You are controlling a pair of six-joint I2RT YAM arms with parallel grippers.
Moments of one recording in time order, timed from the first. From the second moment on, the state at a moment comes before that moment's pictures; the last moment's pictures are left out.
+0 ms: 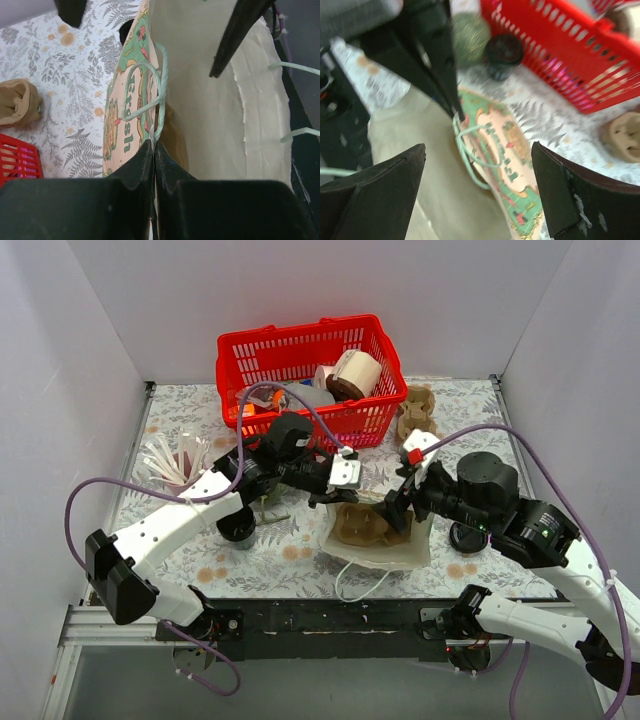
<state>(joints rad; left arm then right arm) -0.83 1.39 1.36 -0.53 0.75 0.63 0.91 0.82 1.23 -0.70 0.00 -0.08</state>
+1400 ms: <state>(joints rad) -0.84 1.28 1.41 -0.34 0.06 -0.17 0.91 0.94 1.20 -0.85 0.23 0.11</state>
